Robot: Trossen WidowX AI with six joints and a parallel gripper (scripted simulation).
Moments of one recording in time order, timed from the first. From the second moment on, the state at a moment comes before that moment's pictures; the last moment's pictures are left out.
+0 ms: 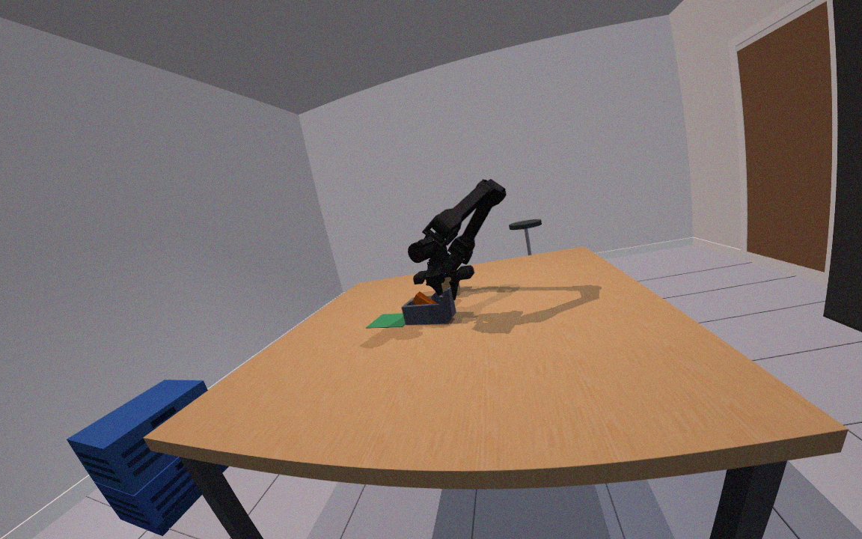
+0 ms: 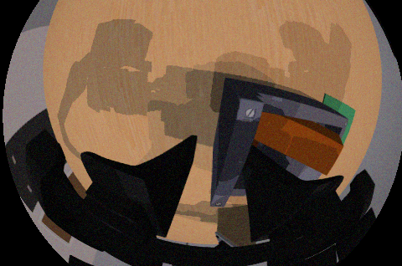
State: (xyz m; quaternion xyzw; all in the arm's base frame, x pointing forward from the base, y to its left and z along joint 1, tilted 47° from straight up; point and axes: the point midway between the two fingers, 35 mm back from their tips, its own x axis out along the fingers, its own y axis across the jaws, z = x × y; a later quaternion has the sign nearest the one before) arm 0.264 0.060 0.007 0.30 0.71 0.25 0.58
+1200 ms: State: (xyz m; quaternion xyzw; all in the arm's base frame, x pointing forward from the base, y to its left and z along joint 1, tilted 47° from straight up) arm 0.277 -0.007 0.054 0.29 0.70 0.26 0.60
